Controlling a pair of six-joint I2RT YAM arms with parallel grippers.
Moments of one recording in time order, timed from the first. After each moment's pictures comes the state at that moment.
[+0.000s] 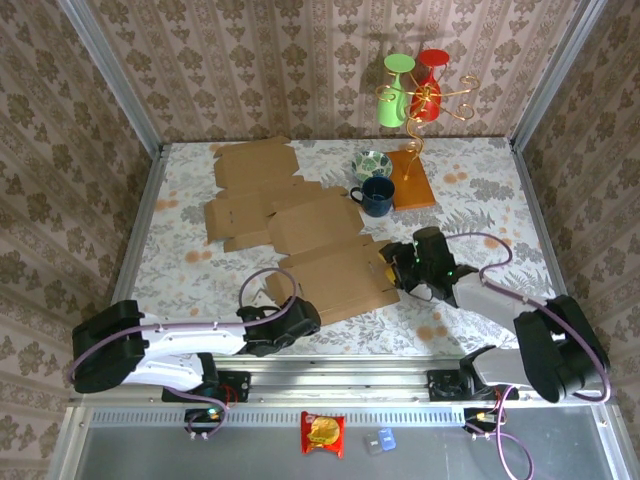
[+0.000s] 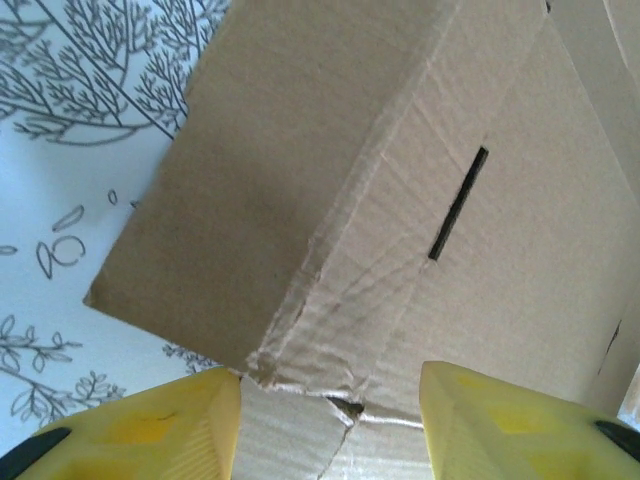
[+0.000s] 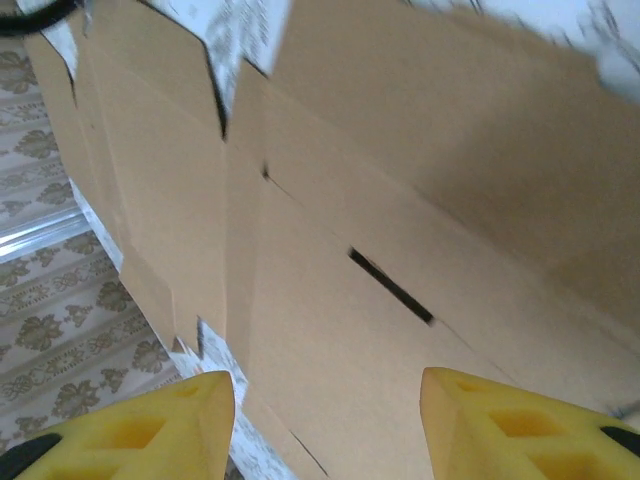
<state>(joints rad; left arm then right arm) -1.27 1.24 0.49 -0.35 -0.47 -2.05 0.35 1.31 0.52 0.05 -0.27 1.44</state>
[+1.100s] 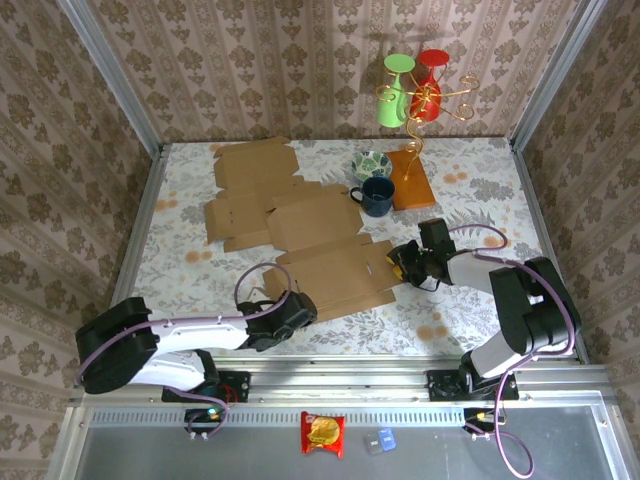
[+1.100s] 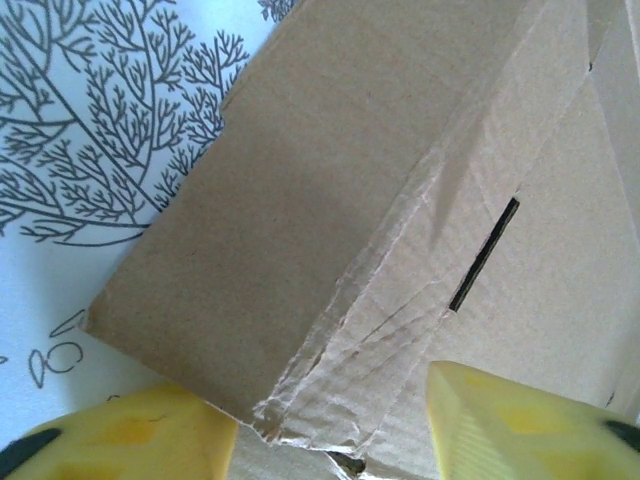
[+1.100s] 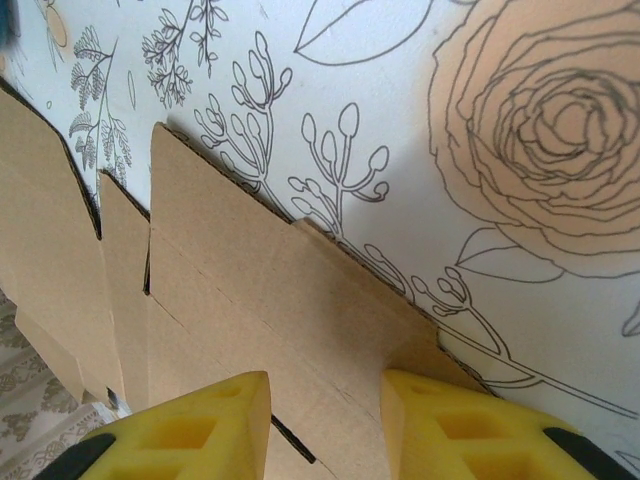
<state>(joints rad) -1.17 1.29 0.47 -0.28 -0.47 -2.05 0.23 1.56 0.62 -0.02 -0.36 1.25</state>
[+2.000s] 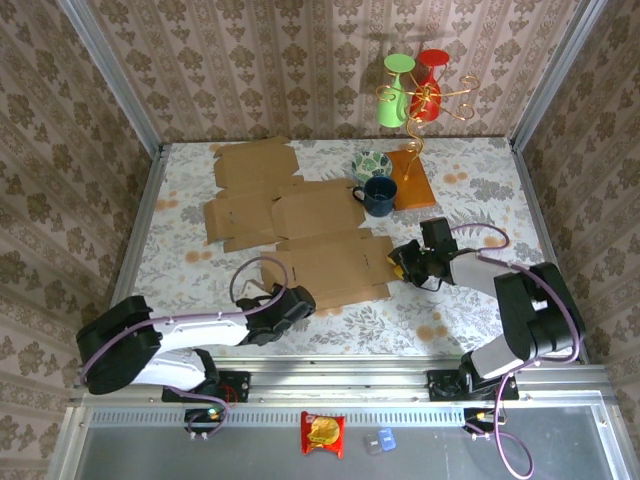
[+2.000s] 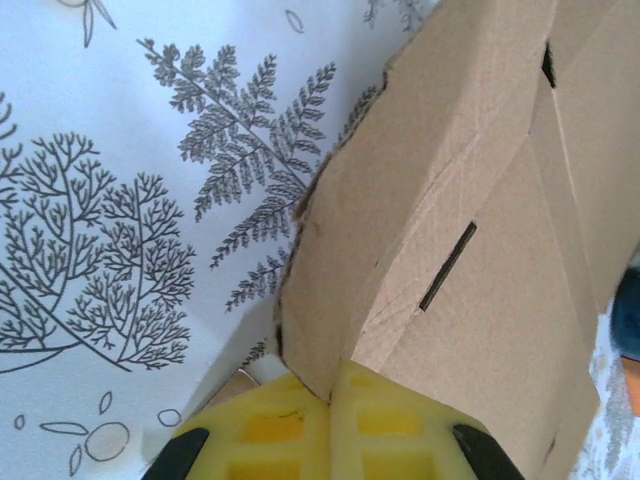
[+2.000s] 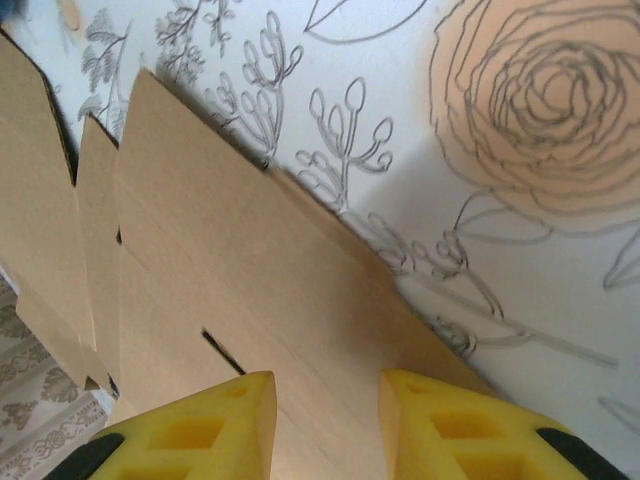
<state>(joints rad) -1.12 1.29 0.47 -0.23 -0.60 -2.05 0.23 1.50 0.62 -0.08 -0.37 1.23</state>
